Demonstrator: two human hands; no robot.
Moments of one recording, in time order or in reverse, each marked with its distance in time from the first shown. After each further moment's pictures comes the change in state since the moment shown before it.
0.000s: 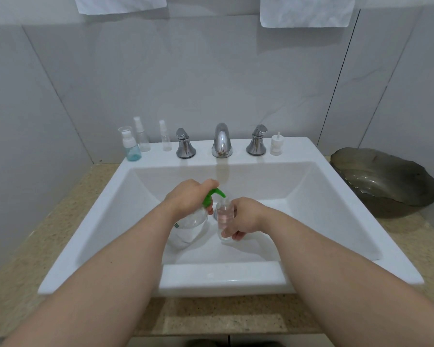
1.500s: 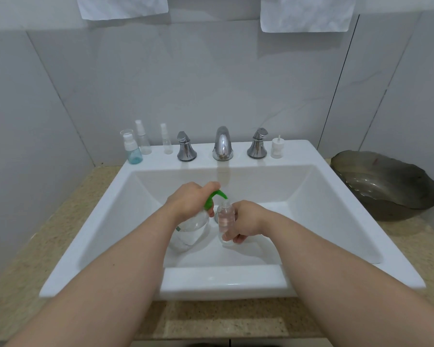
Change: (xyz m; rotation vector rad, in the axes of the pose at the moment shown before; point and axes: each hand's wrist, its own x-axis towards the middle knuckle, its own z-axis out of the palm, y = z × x) left_hand -0.003 0.002 0.000 0.025 0.033 -0.004; right_hand 0.002 0.002 0.000 0.003 -0.005 -0.002
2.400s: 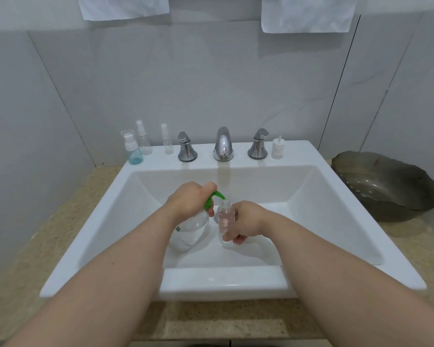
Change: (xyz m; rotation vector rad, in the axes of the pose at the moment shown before) left_hand 0.000 0.001 -0.001 0.005 -0.014 0.026; right_hand 0.000 0.003 0.000 0.014 -0.009 -0.010
